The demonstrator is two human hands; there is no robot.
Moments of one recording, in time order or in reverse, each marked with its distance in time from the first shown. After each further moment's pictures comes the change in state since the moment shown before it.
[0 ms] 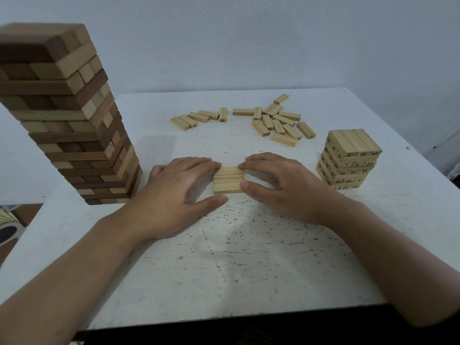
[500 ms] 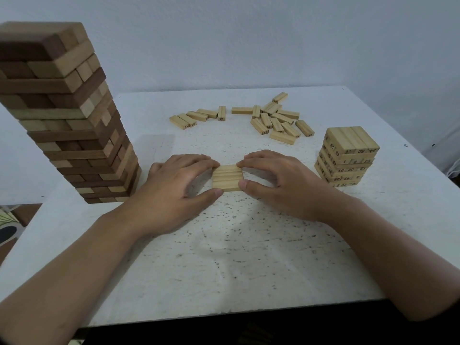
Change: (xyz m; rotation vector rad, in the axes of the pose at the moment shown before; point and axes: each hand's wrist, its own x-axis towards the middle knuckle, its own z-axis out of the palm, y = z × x) left_hand 0.004 -0.003 0.001 -0.001 0.014 0.010; right_hand 0.000 0.001 0.000 -0.004 0.014 -0.022
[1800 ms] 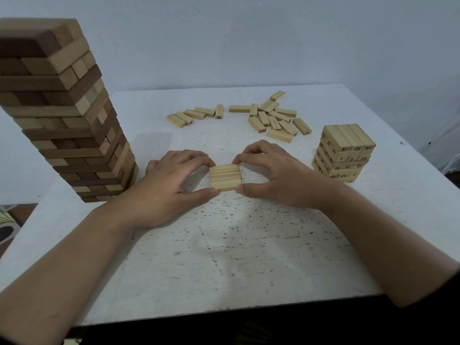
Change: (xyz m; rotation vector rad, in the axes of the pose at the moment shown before) left_hand 0.004 -0.007 -0.006 -0.043 -0.076 0.029; right_hand 0.013 0.006 -0.005 -0.043 -0.115 0.023
